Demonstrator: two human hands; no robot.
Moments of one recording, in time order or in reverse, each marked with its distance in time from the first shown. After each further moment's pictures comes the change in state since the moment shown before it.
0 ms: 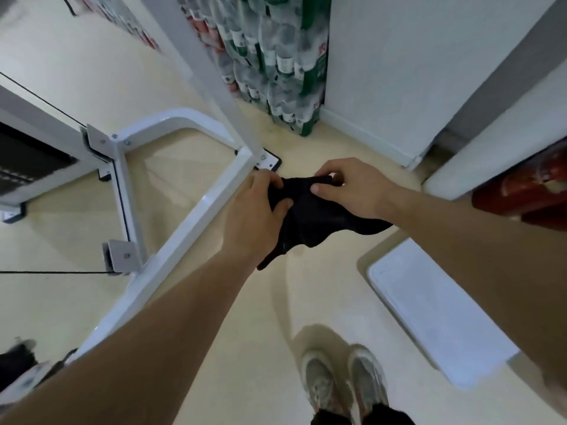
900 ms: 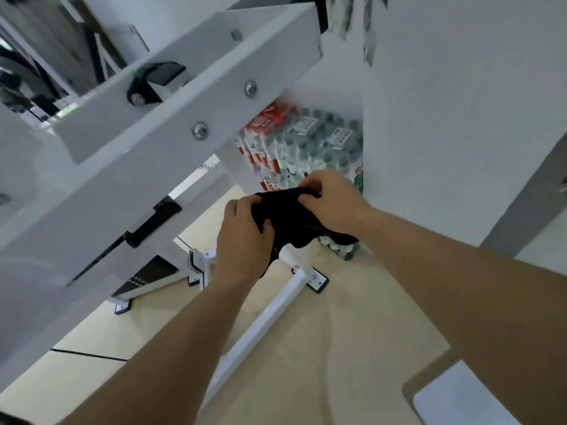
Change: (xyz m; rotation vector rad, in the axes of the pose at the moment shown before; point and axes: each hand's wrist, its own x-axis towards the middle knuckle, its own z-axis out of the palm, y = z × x) left_hand 0.040 0.160 -0.297 0.138 0.450 0.061; right_hand -0.016 -0.303 -0.188 0.110 0.311 -0.291
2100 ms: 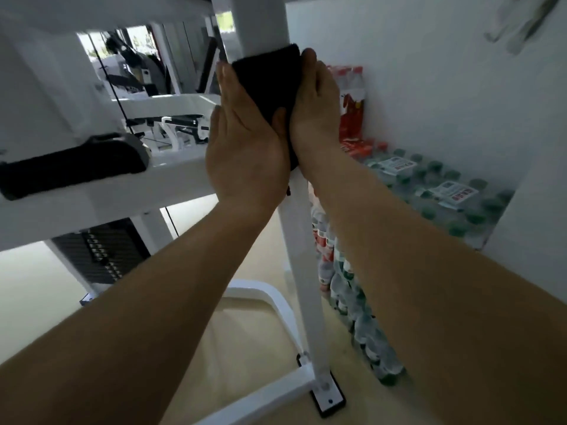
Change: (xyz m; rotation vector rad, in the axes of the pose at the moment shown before) left_hand 0.201 -0.106 0.123 0.163 0.936 0.019; right_hand 0.258 -0.018 0.160 0.716 0.248 -0.506
